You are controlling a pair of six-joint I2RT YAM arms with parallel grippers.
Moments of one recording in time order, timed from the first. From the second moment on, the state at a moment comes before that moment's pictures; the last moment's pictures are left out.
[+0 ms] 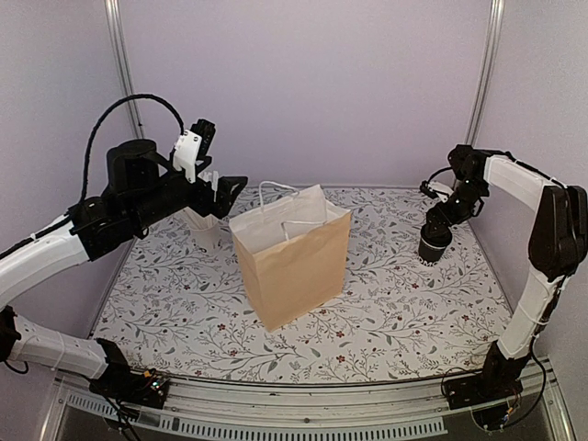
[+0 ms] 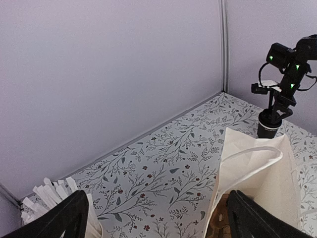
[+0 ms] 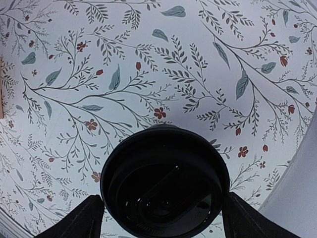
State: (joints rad) left arm -0.76 1.13 1.06 -0.10 -0.19 0.10; right arm 0.08 1.81 1.56 -1.04 -0.13 -0.42
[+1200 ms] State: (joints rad) left arm -0.76 1.13 1.06 -0.10 -0.20 0.10; right arm 0.08 1.82 1.55 -1.06 -0.09 -0.42
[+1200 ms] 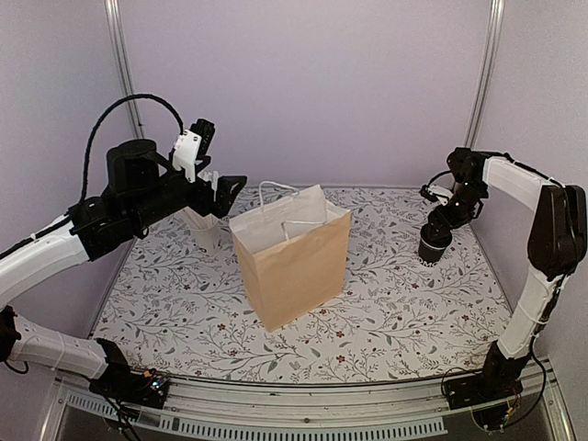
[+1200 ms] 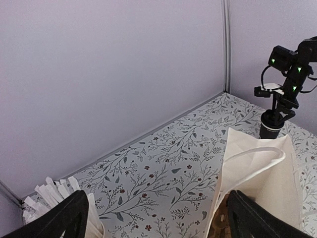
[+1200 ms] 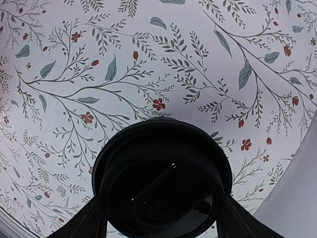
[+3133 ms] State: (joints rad) left arm -0.76 1.62 1.56 -0.68 0.21 -0.05; right arm 0.57 1.49 1.89 -1.05 -0.68 -0.79
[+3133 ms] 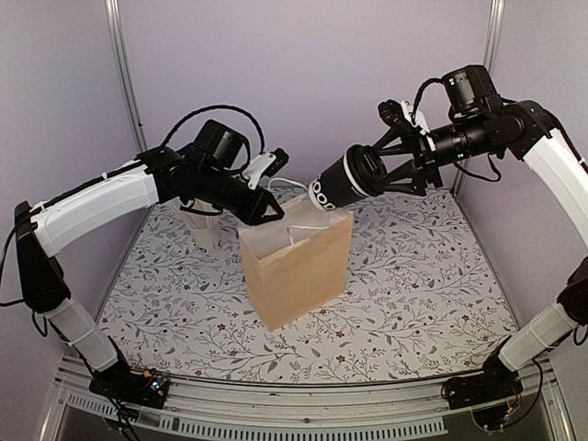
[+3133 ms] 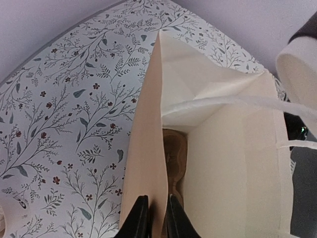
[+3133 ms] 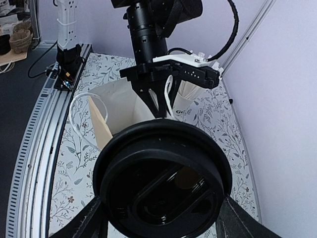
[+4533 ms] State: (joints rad) left arm -1.01 1.42 1.62 -0.63 0.33 -0.01; right arm 1.10 1.52 1.70 -1.17 0.19 -0.95
